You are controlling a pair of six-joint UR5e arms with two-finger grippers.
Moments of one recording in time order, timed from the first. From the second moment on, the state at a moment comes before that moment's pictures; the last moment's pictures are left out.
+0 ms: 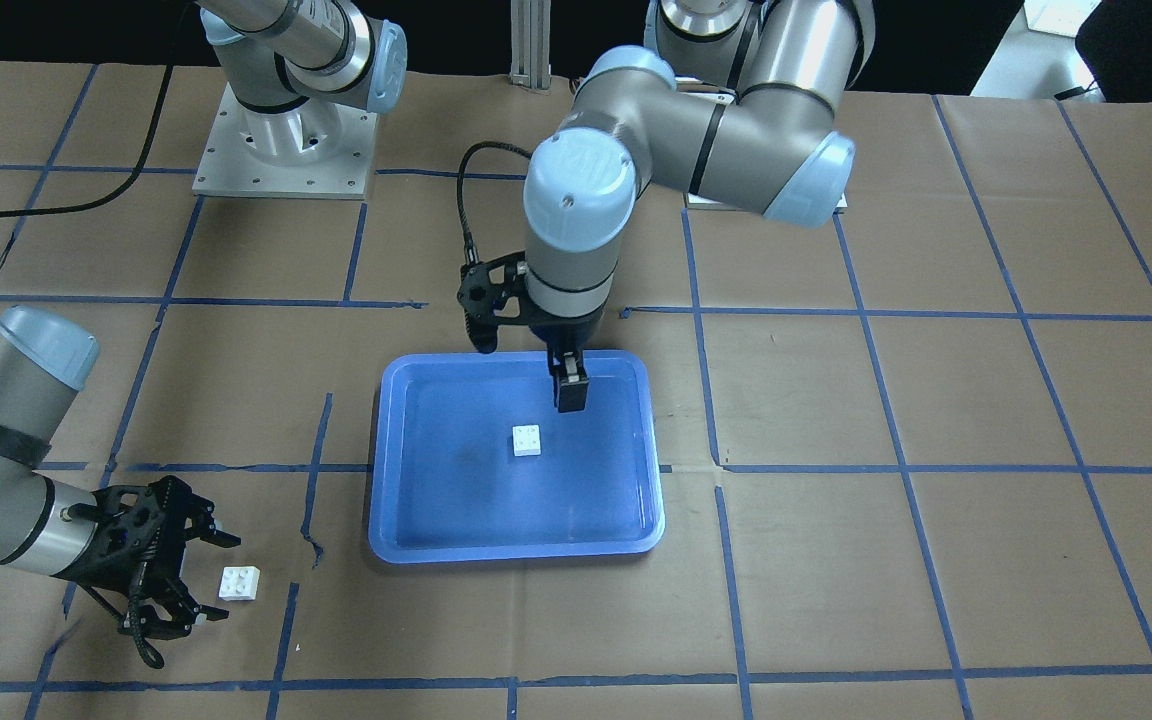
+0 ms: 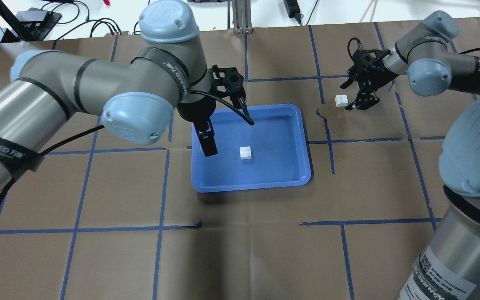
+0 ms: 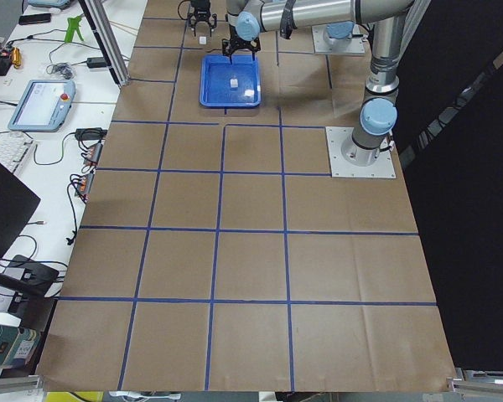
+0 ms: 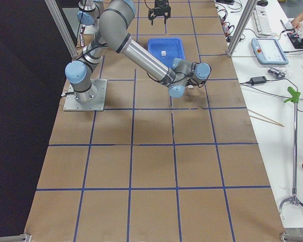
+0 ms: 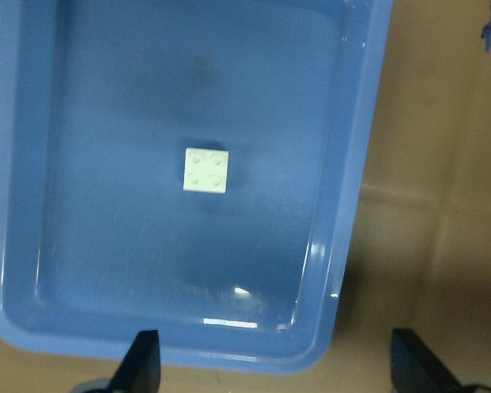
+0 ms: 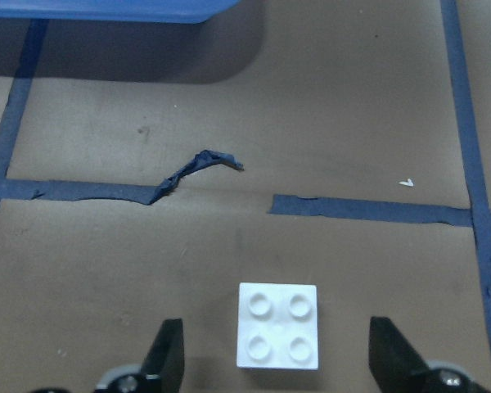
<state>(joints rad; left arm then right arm) -1.81 -1.71 -1.67 -1.38 1.53 0.96 1.29 -0.92 1.54 -2.09 -1.11 -1.95</state>
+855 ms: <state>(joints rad) -1.65 -1.54 -1.66 -1.44 1.52 0.31 1.29 -0.92 1.54 -2.09 -1.11 -1.96</state>
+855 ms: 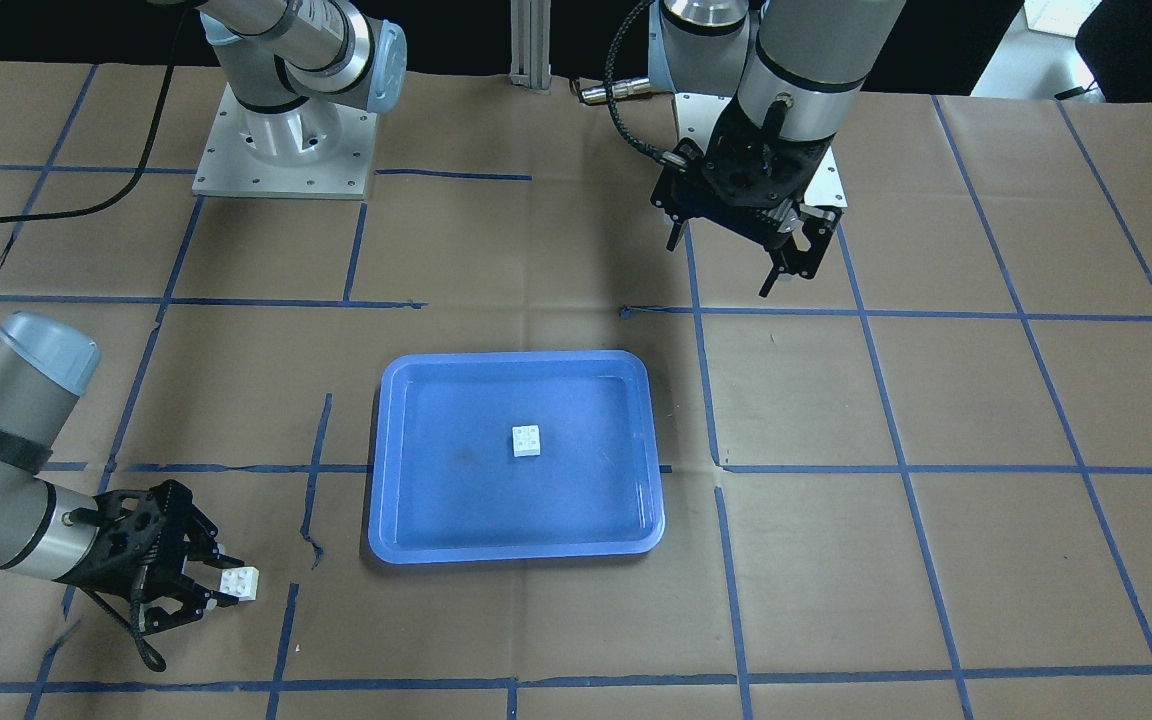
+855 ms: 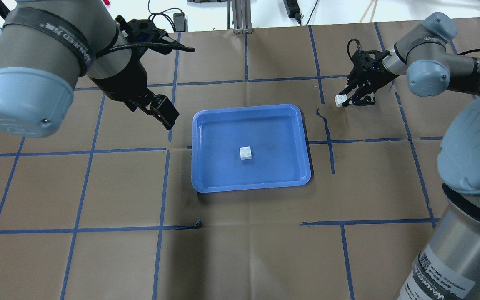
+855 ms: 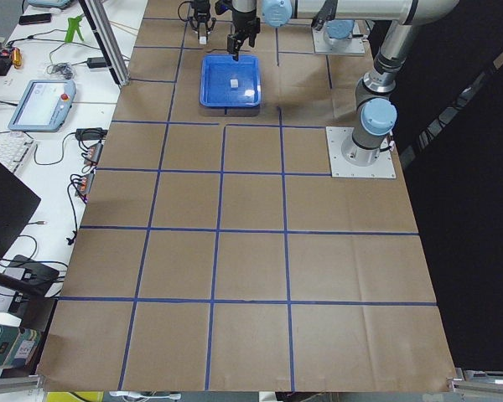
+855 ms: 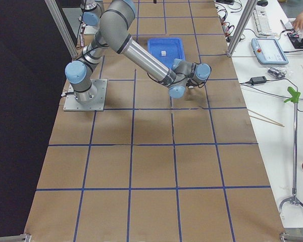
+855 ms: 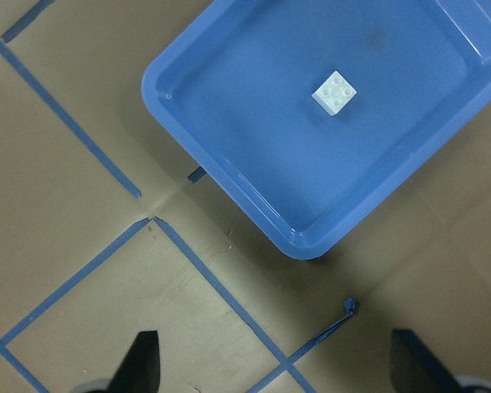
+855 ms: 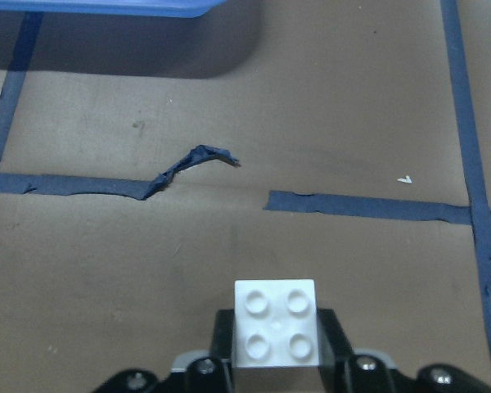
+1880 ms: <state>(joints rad) -1.62 -1.49 -1.66 -1.43 1.53 0.04 1.31 -1.09 1.51 -1.92 -1.11 -1.88</state>
